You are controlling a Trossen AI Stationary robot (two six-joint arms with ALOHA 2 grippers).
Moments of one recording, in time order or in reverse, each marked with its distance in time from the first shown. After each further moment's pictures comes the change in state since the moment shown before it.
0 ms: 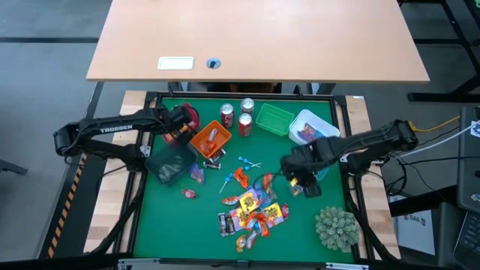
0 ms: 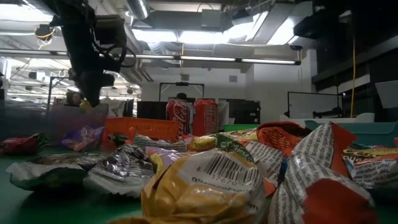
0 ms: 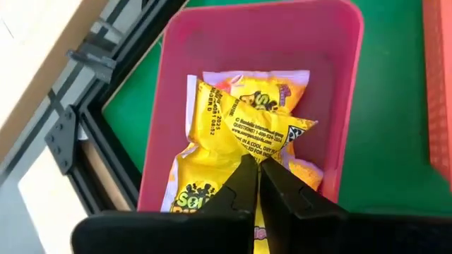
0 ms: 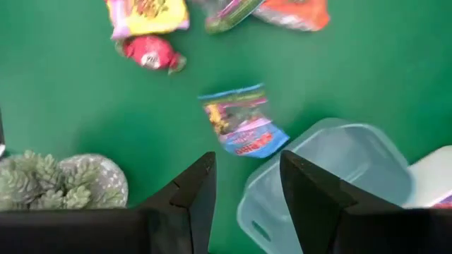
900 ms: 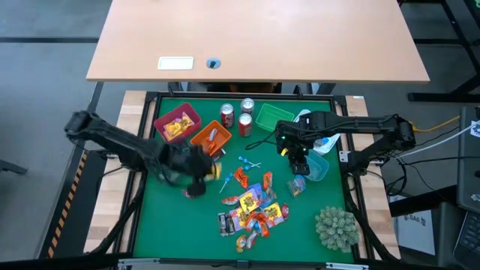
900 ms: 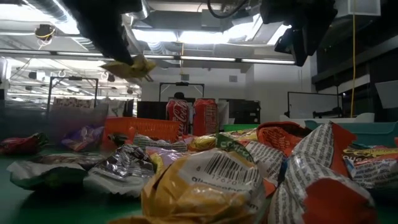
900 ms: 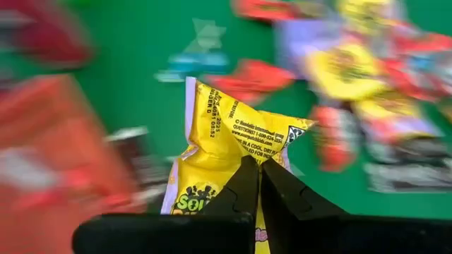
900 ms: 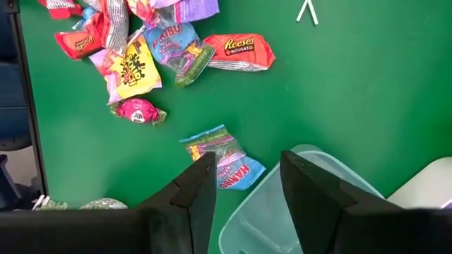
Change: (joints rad) left arm -0.697 0.131 0.180 0.269 0.243 -0.150; right arm -0.337 0.000 0.027 0.070 -0.181 -0.114
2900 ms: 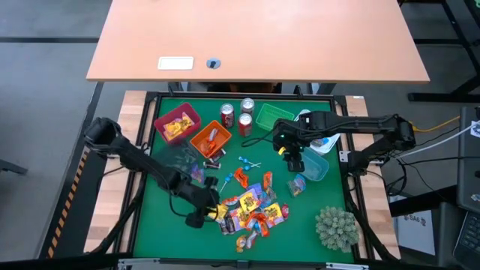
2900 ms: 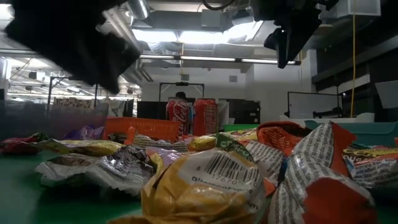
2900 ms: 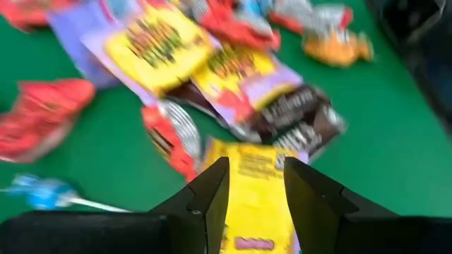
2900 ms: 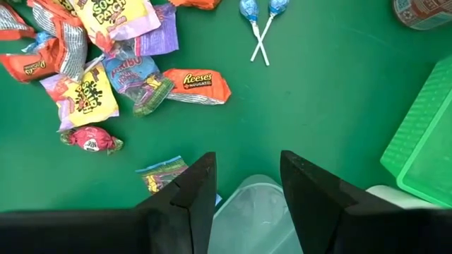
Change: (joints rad) left arm -0.255 0.329 -0.045 0.441 0.136 0.168; right arm -0.001 -0.001 0.000 0.100 0.131 -0.053
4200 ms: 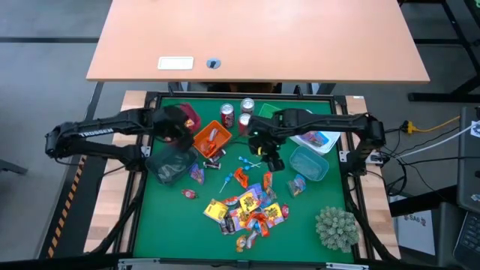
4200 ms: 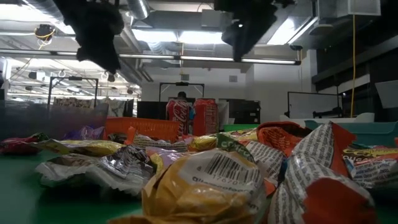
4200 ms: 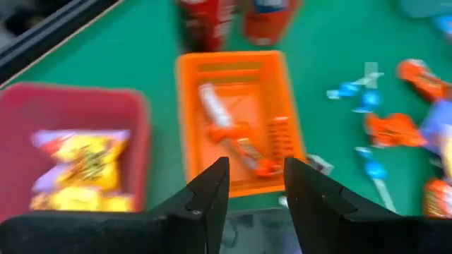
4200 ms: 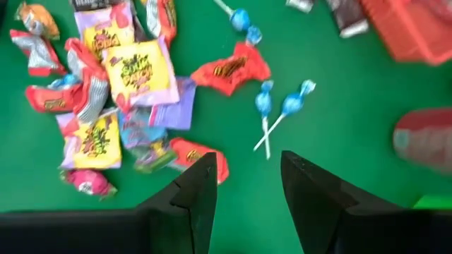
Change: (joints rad) left arm 0.744 -0.641 0.000 -0.684 -0.031 -0.227; right arm 0.001 0.289 0.330 -0.006 -0.088 -0.212
